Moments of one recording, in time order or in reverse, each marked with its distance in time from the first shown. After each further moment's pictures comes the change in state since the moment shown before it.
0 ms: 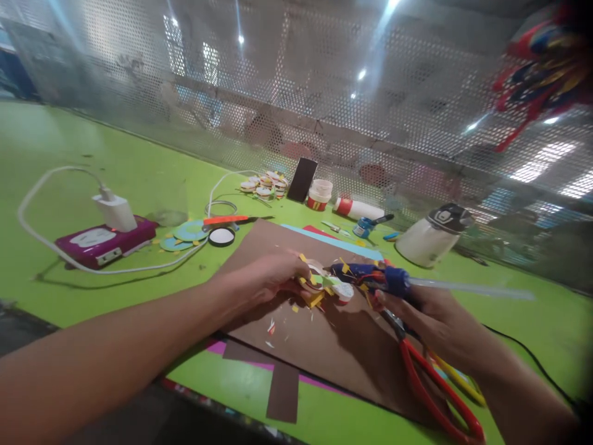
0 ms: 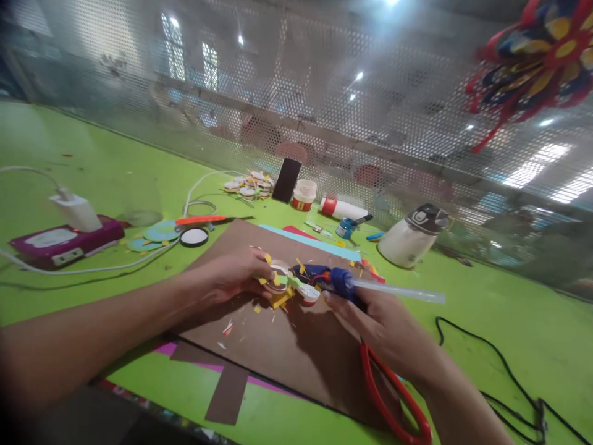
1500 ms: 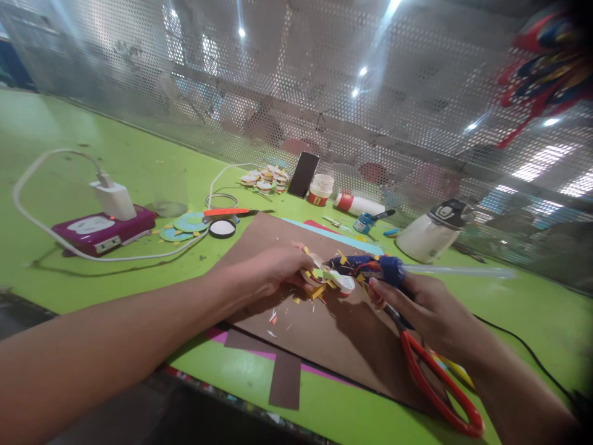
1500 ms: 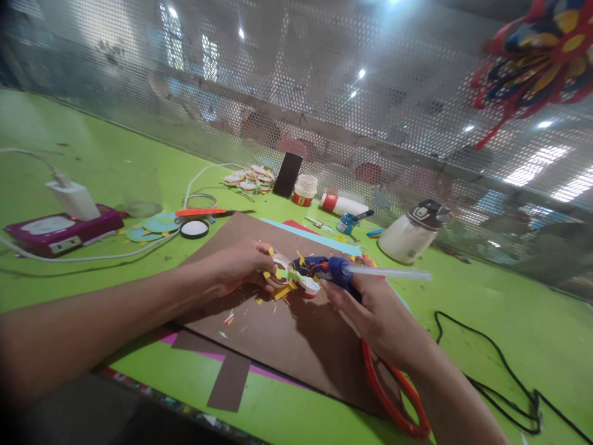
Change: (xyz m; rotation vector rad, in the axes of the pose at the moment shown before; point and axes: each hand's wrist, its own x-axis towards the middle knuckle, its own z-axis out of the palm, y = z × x) left_hand -0.001 -0.007 0.001 0.048 0.006 0.006; right_hand 0.003 -0.009 0.007 -0.074 0.001 -0.101
